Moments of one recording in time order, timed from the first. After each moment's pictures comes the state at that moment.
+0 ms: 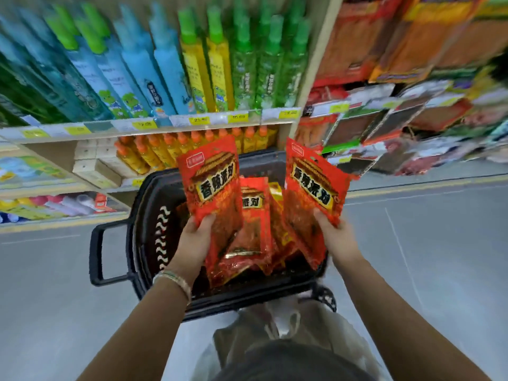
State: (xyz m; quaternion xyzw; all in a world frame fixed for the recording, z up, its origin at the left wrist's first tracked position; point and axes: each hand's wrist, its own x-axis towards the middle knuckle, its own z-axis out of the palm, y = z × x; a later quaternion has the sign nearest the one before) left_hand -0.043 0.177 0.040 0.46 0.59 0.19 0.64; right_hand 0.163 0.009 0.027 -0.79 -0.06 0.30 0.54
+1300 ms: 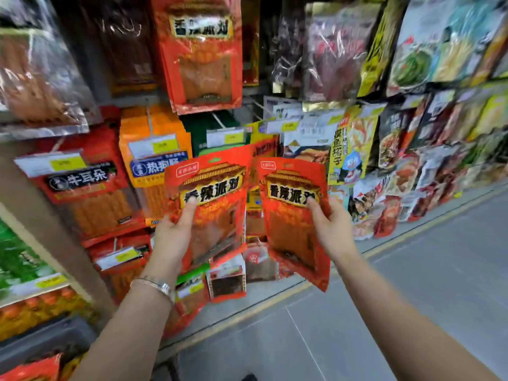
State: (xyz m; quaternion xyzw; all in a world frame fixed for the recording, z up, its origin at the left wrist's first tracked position) left_hand 0.448 -0.032 0.207 0.64 0.38 0.33 0.58; right_hand 0.601 -0.252 0.206 -0.79 -0.21 -0.07 0.57
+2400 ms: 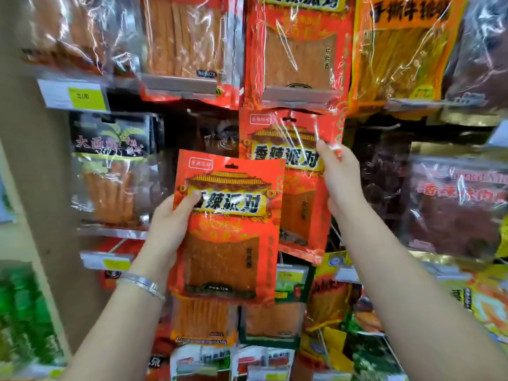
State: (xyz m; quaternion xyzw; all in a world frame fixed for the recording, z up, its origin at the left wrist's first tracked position) left_hand 0.543 0.103 0.386 0.54 0.27 0.56 0.57; right_hand 0.780 0.003 0.458 -0.52 -0.38 0.03 0.76
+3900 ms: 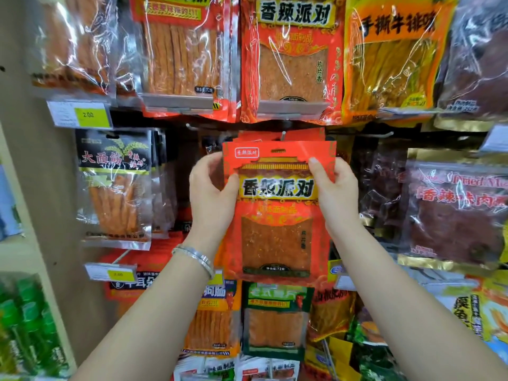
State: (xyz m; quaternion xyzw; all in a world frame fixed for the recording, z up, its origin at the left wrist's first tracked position) left_hand 0.603 0.087 0.430 0.65 0.20 0.67 0.30; right_hand 0.768 -0.010 0.440 -0.52 -0.45 -0.06 0.73
